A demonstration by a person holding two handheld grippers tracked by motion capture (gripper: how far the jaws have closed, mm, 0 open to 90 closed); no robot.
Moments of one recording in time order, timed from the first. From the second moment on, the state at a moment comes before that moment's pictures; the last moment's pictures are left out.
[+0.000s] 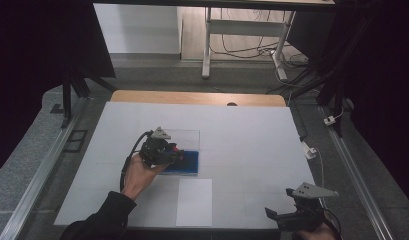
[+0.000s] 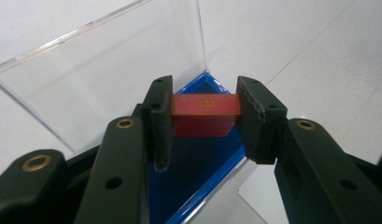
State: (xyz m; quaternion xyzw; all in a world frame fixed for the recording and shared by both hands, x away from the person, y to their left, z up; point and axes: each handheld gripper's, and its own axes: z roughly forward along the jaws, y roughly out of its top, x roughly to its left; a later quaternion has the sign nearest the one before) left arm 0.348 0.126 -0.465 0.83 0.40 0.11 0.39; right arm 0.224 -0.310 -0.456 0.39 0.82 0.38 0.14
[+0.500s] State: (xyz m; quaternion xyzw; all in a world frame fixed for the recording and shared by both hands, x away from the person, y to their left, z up) left arm 0.359 0.106 -0.482 0.85 0.38 0.13 0.35; right arm 0.224 -0.312 -0.456 0.39 0.82 0.39 0.14
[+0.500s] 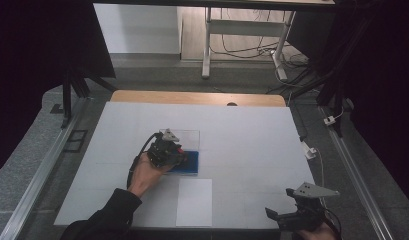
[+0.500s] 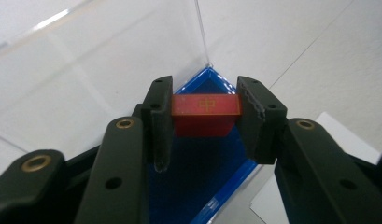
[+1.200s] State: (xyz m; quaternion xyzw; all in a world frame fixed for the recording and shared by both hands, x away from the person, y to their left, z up) left arm 0.361 0.102 -0.496 0.85 0.39 0.14 0.33; right arm 0.223 -0.309 -0.457 0.38 0.83 0.38 0.14
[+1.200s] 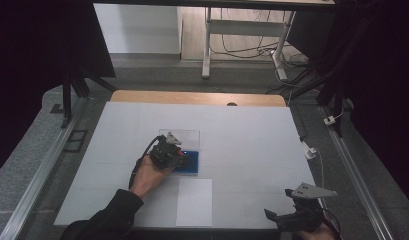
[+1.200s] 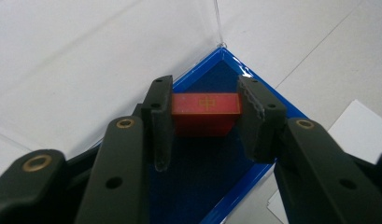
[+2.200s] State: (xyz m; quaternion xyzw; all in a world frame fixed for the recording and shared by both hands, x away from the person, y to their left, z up) left arm 0.359 0.096 -0.496 0.86 0.38 0.15 0.31; right arm 0.224 -0.307 -0.458 0.38 0.84 0.37 0.14
